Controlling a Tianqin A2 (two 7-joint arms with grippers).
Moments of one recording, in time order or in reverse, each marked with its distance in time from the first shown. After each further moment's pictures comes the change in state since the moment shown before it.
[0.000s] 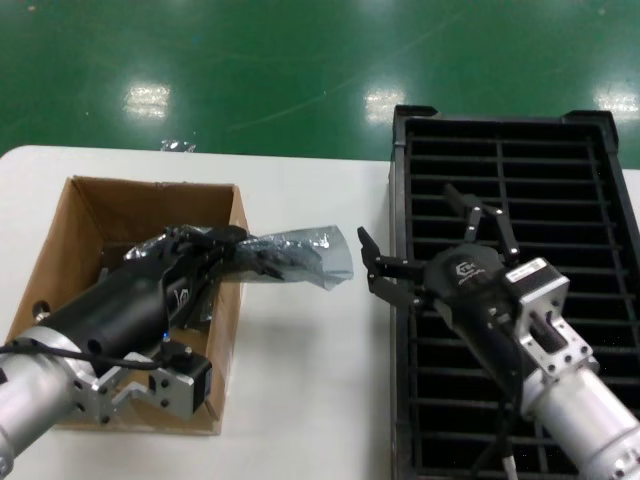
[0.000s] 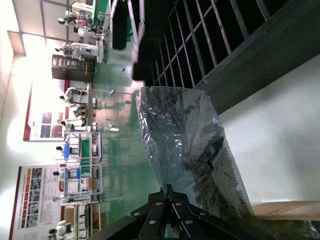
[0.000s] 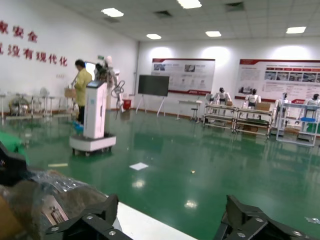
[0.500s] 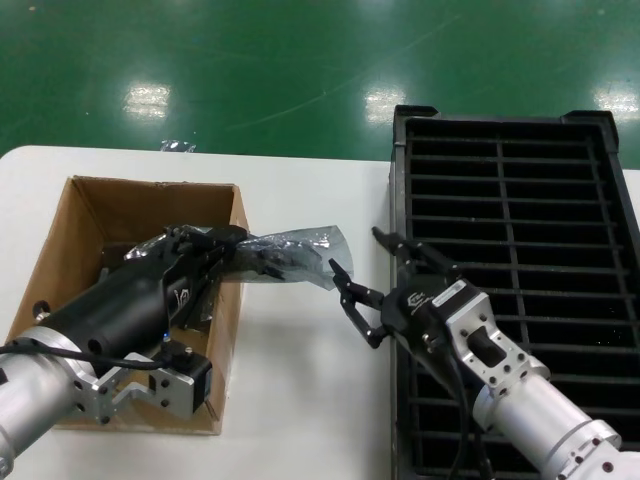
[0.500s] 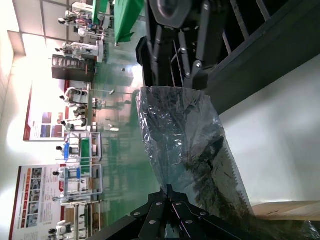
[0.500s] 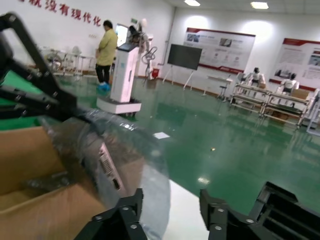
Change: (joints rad) left arm 0.000 0.000 0.000 0.000 0.000 0.000 0.000; right arm 0.036 -0.108 0.035 -0.064 -0.405 -0.176 0.152
